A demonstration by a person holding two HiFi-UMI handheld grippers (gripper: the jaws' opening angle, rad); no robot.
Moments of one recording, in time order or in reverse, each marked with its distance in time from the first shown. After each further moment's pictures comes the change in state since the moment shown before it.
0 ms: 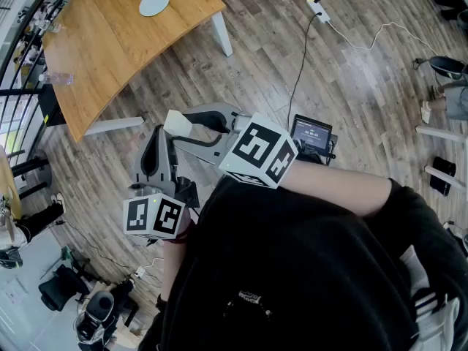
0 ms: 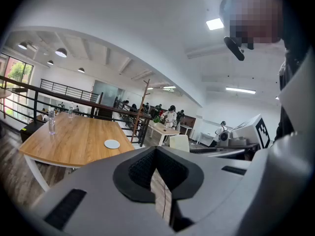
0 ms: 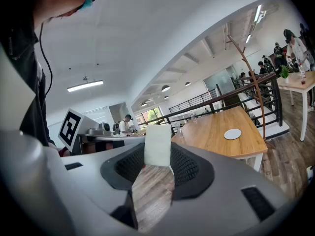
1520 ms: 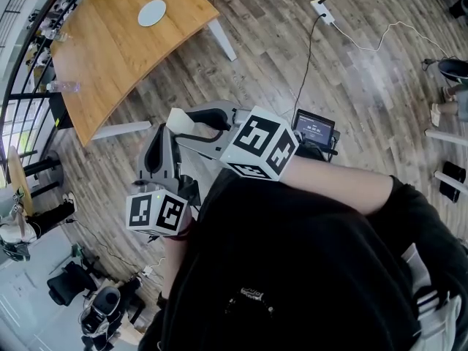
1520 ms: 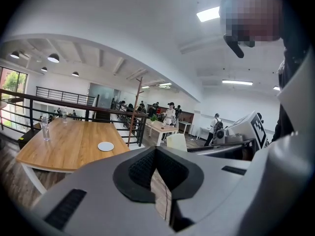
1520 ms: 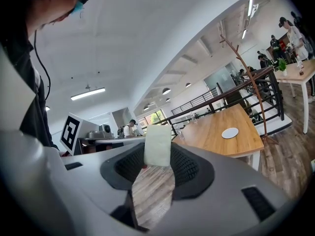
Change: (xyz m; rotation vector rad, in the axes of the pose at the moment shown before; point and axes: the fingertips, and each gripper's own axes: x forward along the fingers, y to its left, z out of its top) left arm 0.038 -0.056 0.002 0.085 0.020 -0.006; right arm -0.051 -0.037 0.011 0.059 -0.037 0.048
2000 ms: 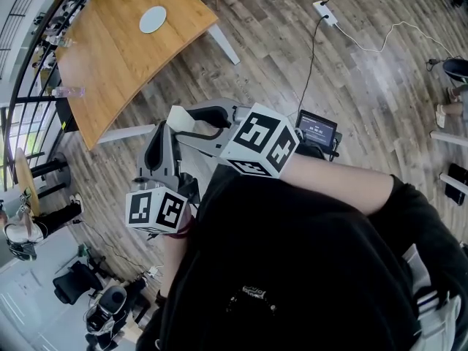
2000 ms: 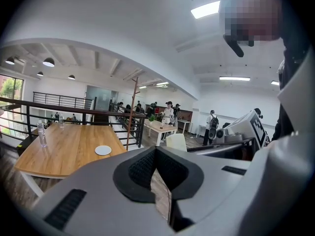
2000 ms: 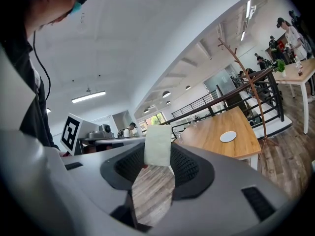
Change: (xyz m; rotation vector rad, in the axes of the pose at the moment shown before) left arm 0.019 -0.014 0.016 0.044 0.005 -0.008; right arm -0.013 -0.015 0.018 0.006 -0.033 0.005
